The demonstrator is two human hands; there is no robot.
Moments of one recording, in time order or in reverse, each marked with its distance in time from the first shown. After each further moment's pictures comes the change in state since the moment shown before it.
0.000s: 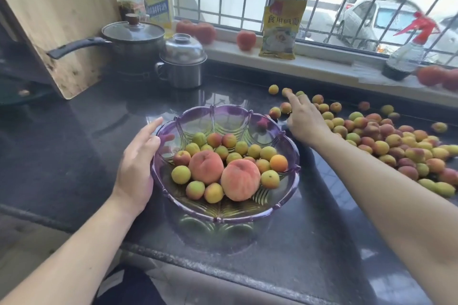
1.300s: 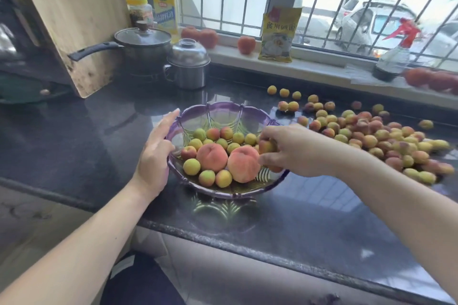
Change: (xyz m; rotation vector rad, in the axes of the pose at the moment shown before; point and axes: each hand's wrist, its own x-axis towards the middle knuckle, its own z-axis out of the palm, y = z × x) left_hand -0.016 0.014 0.002 0.124 -0.142 -0.036; right_hand -0.125 -0.117 -0.123 0.001 -0.497 -0.218
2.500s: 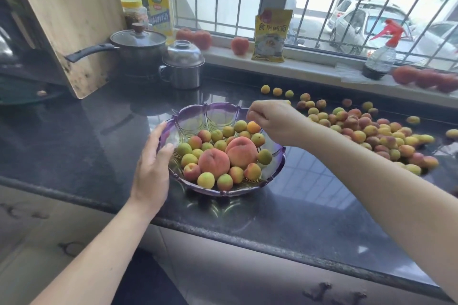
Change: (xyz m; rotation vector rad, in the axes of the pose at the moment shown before) left_hand -0.046 0.014 0.016 0.143 0.163 -0.003; right_hand 0.039 0.012 -0.003 0.099 0.259 -0.023
